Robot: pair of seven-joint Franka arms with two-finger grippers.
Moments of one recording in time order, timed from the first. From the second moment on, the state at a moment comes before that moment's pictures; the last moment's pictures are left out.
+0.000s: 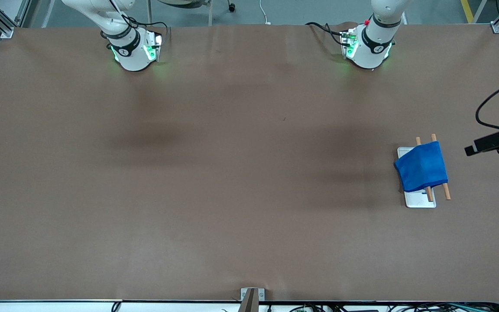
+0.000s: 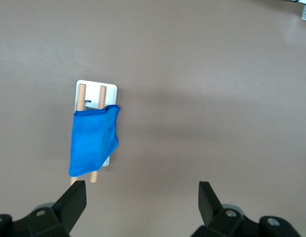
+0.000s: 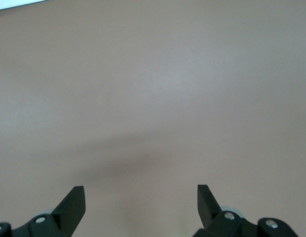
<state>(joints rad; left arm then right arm) 0.71 0.30 -0.78 -1.32 0.03 1.54 -0.16 -0.08 -0.04 -0.07 -1.52 0.00 1.52 0.04</state>
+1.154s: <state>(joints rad) 0.05 -0.08 -0.20 -1.56 0.04 1.50 -0.07 -0.09 -0.04 -0.07 -1.52 0.00 1.52 0.04</state>
